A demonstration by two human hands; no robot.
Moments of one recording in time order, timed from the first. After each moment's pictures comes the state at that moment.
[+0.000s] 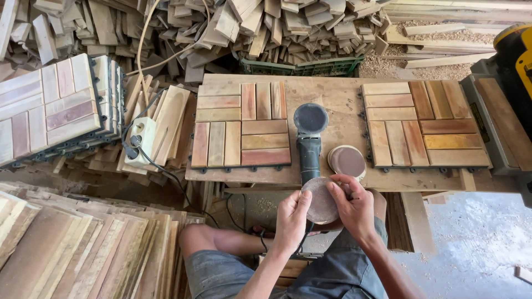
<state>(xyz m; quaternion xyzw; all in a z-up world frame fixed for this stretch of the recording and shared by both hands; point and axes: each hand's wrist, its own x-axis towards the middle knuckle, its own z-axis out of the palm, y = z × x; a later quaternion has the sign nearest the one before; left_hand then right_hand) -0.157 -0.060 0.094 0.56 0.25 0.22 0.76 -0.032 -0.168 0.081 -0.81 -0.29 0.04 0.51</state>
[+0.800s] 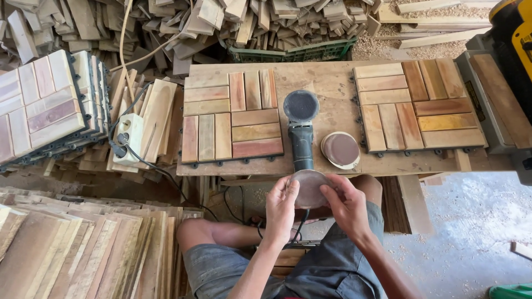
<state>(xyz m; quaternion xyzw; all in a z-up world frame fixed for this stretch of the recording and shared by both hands) -0.152 -0.058 0.090 0.50 0.32 0.22 0.77 -0.045 -0.186 0.057 -0.75 -0.27 0.08 0.60</state>
